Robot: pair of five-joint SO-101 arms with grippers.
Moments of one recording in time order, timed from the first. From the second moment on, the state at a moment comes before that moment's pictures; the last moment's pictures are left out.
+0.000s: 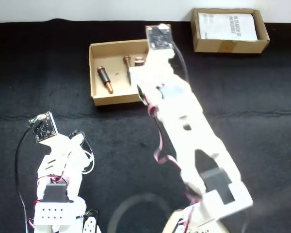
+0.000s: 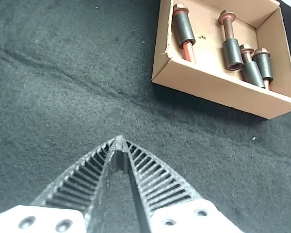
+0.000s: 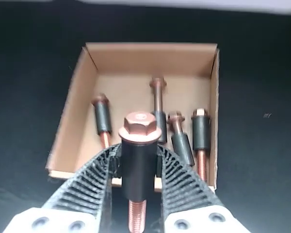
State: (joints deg) left arm -5.8 -92.6 96.0 39.1 26.2; right arm -28.9 5.6 5.3 34.2 -11.3
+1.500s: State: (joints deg) left arm -6.7 -94.5 96.0 39.1 26.2; right arm -34.3 61.6 -93.9 97.0 -3.5
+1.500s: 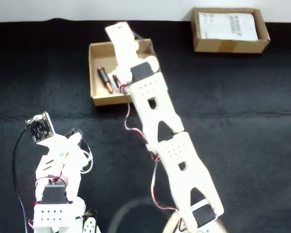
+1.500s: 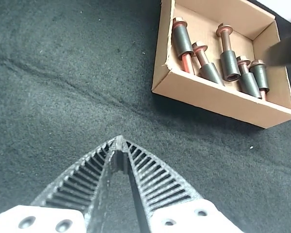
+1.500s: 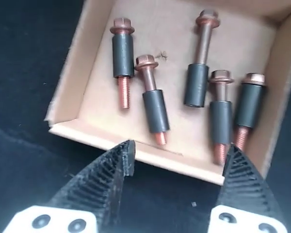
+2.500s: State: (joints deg) left arm -6.7 -94.5 96.0 39.1 26.2; right arm -31.0 -15.6 -33.0 100.4 -0.6
